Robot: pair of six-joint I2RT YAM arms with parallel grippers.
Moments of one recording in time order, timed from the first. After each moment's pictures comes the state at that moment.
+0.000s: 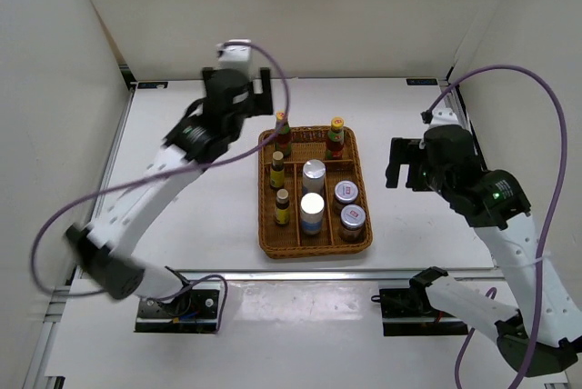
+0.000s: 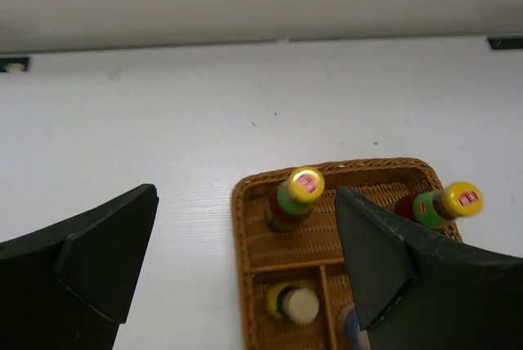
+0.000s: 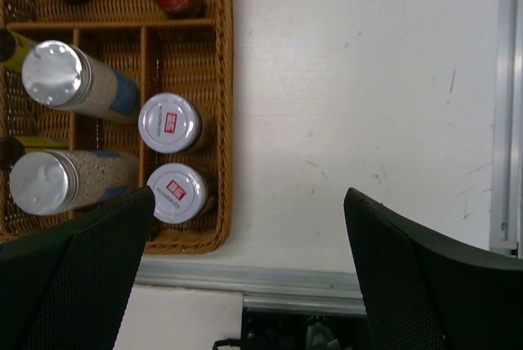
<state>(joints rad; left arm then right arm) -0.64 1.54 1.62 -0.42 -0.52 -0.21 0.50 0.94 1.36 -1.12 0.28 0.31</state>
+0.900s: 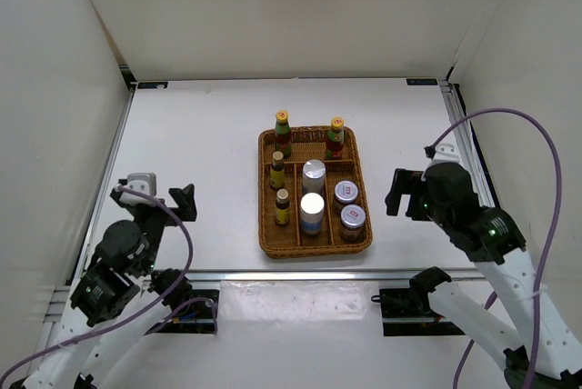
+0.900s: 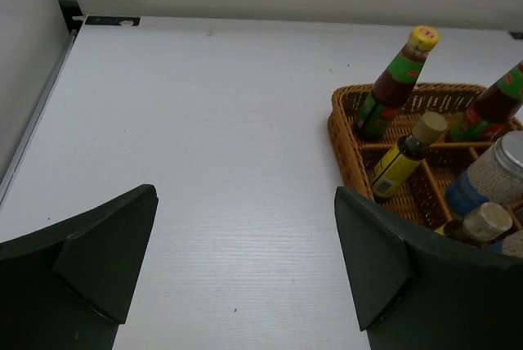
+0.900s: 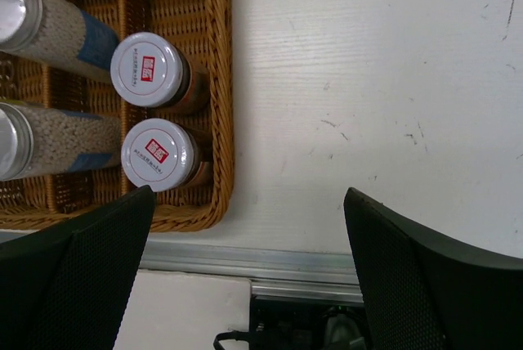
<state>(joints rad) -0.65 0.20 0.72 -0.55 -0.59 -0.11 0.50 0.71 1.00 -1.04 0.23 0.40</state>
